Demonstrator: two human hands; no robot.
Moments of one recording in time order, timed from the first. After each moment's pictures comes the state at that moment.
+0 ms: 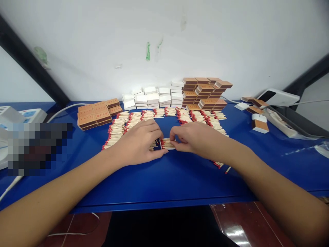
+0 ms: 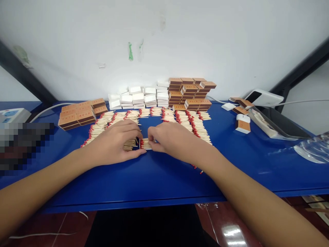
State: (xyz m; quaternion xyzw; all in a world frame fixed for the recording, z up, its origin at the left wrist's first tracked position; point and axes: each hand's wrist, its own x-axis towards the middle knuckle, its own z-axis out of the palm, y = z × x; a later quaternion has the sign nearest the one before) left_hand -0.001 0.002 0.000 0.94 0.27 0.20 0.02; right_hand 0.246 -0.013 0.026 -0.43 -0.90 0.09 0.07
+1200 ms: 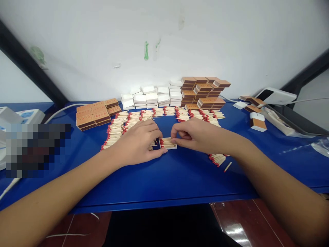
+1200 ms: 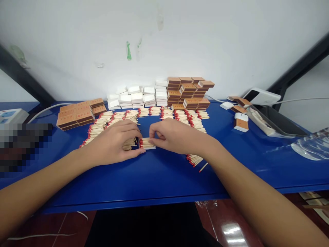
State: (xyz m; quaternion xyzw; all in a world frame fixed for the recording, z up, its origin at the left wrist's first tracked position) left_hand -0.001 0.002 -0.001 0.94 0.27 0.20 0.02; right_hand 0.258 -0.005 0.031 -0.42 -0.88 0.20 0.07
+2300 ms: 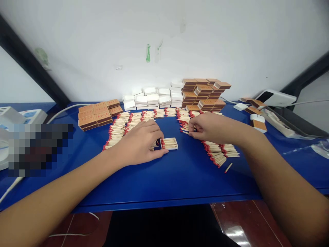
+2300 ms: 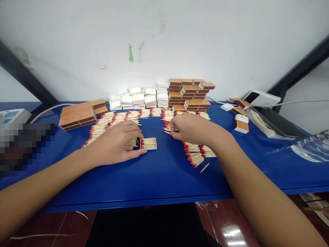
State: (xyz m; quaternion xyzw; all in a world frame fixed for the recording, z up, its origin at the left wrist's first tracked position) left_hand -0.001 0.001 0.001 0.94 0.27 0.19 0.04; right_hand 0.284 0.014 0.044 -0.55 -0.83 0.11 -0.06
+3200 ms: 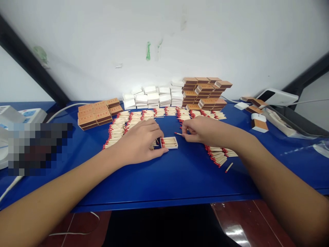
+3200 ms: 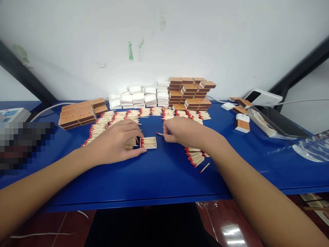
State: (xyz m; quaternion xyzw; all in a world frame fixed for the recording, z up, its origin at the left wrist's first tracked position) left_hand -0.002 0.003 -0.002 0.94 0.27 0.19 0.03; right_hand 0.274 0.011 0.032 -0.51 -0.85 0.14 -0.02
